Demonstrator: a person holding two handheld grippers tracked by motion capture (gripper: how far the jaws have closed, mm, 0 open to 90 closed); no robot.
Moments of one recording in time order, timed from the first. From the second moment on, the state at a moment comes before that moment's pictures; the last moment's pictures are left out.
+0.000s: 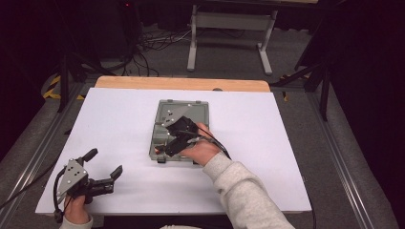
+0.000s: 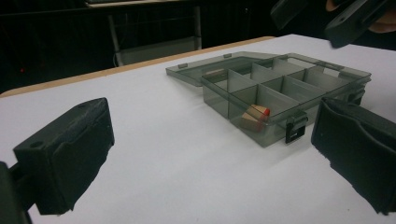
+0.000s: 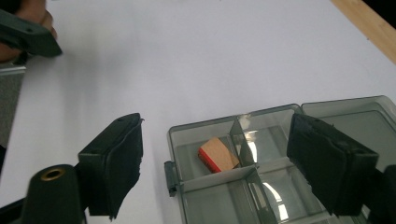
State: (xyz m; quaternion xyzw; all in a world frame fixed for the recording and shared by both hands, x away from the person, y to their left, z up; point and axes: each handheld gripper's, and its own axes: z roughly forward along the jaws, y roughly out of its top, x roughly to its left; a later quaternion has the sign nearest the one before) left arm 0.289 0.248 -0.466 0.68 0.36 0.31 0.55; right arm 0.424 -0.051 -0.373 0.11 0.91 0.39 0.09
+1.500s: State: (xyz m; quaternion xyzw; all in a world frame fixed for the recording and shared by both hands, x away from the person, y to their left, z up) left arm 0.290 0.246 -0.465 0.68 0.36 0.31 0.56; right arm 0.340 -0.224 -0.398 0.22 0.78 0.55 0.19
